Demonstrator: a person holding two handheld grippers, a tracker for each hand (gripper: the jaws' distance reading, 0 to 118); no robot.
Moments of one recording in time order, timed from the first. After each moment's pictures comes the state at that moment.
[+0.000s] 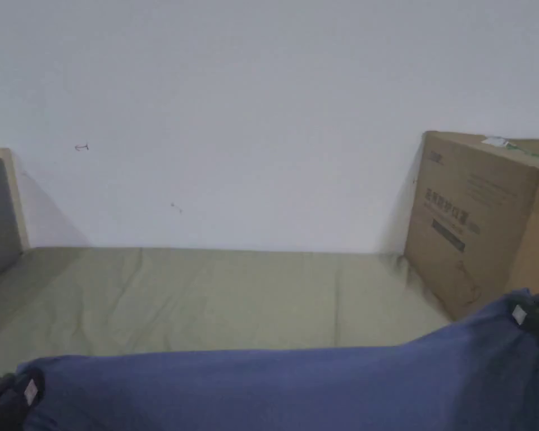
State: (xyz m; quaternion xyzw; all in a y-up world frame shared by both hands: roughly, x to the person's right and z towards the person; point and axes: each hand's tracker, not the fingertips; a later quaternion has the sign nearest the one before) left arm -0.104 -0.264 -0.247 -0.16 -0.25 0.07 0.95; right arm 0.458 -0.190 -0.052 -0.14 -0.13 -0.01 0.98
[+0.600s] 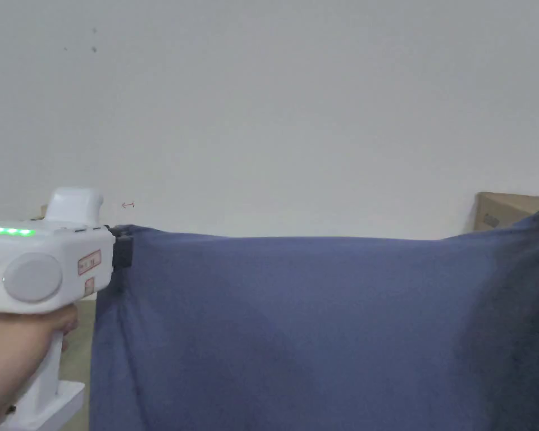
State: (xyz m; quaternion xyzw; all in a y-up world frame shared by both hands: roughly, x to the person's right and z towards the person) left arm -0.009 -0.093 -0.446 -0.07 -0.19 -0.04 0.98; right arm 0.523 -0.062 -0.244 -0.05 -0.18 0.05 0.98
